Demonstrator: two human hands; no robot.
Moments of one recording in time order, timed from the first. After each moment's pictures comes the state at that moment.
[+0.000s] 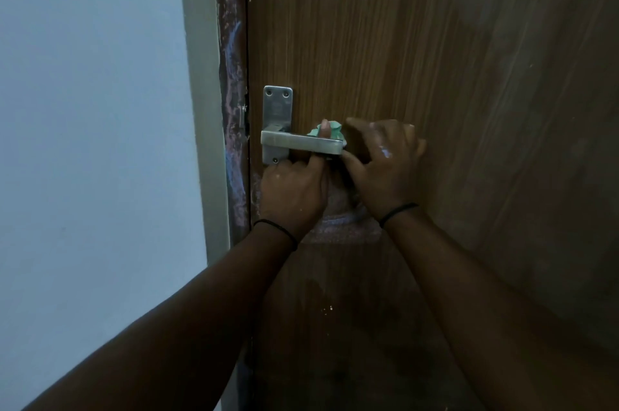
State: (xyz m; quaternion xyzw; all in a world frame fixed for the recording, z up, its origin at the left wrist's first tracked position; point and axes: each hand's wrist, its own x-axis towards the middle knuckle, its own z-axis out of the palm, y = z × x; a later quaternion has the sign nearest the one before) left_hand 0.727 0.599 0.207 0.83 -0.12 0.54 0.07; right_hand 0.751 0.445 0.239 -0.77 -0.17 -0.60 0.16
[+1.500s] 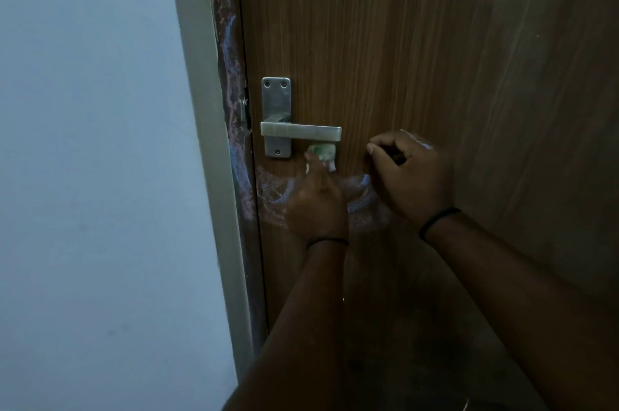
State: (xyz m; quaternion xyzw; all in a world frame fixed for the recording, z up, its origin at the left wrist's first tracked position) left_hand 0.722 0.538 0.173 0.71 0.10 0.58 0.38; right_hand 0.716 0.418 0.229 -0.75 -0.24 -0.51 0.35
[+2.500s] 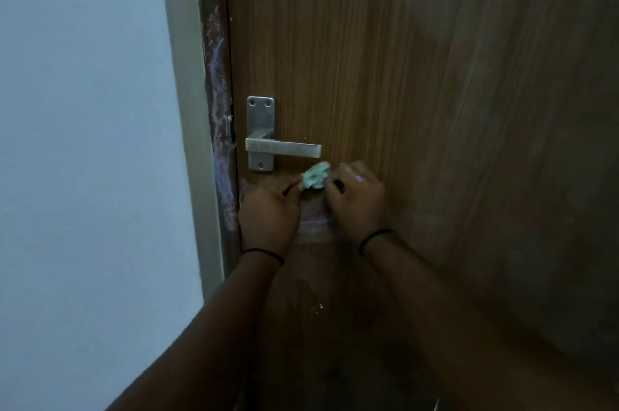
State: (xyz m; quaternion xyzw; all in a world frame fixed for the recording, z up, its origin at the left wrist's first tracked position) left_hand 0.706 0.599 0.183 0.79 -0.07 0.47 0.38; right_hand 0.720 0.450 0.208 -0.81 -0.20 -0.48 0.27
